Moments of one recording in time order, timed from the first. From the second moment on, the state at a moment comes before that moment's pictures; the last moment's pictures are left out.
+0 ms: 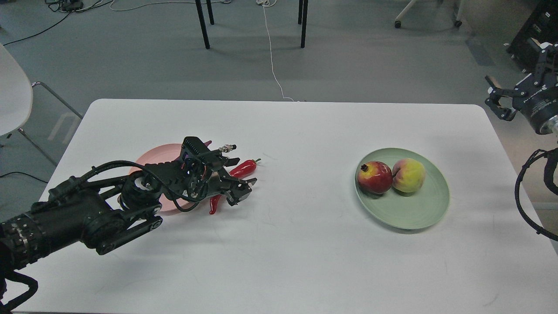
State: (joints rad) left arm -0.81 0.35 -0.21 -1.00 2.10 -0.07 -0.14; right arm 0.74 -0.70 0.59 0.68 0.15 0.49 0.30
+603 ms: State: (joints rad) left arm -0.82 0.35 -0.17 -0.97 2.10 -0.07 -0.15; right arm 0.75 -0.70 0.59 0.68 0.15 0.49 0.30
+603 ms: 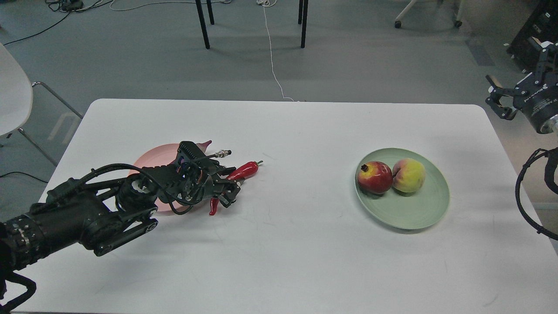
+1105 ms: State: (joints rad) left arm -0.87 0.64 -0.24 -1.25 2.09 -0.07 -0.15; right arm 0.74 -0.70 0.59 0.67 0.15 0.49 0.30
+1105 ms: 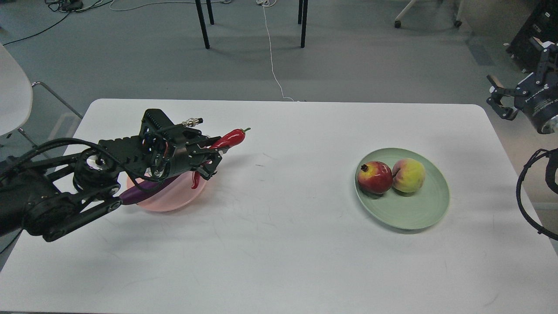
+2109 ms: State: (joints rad) left arm -0.78 0.70 -0.22 -1.23 2.18 -0.06 -0.15; right arm 0.75 -0.69 0.59 0.68 0.15 0.49 0.30
